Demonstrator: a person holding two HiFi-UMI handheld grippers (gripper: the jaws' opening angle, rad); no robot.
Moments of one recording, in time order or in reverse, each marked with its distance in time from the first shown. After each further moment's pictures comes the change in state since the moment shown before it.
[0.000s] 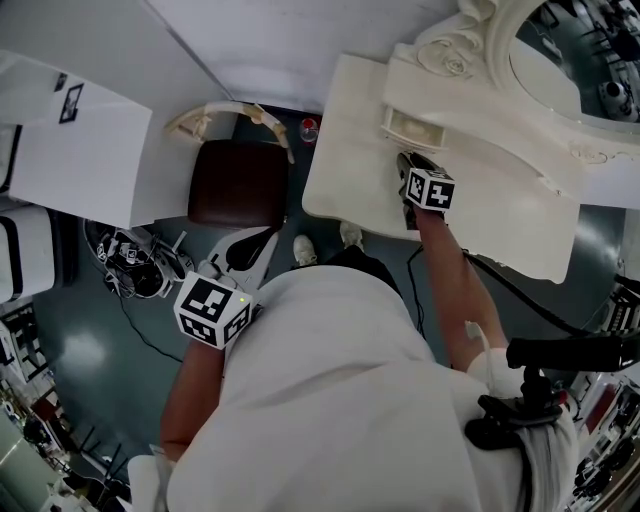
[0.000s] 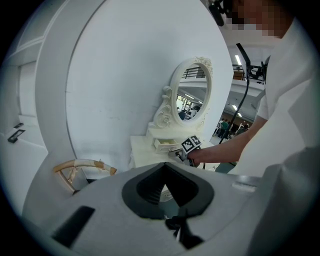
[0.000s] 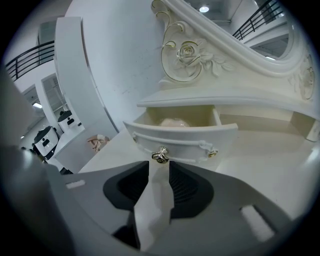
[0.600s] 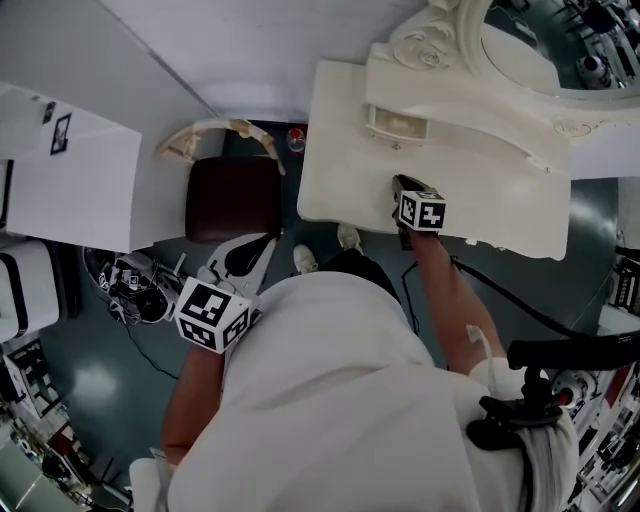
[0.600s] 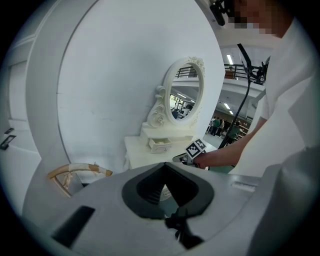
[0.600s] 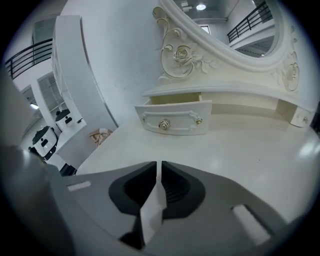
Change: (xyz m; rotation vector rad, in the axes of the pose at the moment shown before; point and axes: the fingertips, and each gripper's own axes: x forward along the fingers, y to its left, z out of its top) left arm -0.008 0.003 -0.003 0.059 0.008 -0.085; right arm -0.044 0.016 -0.053 0.035 0.032 -0.044
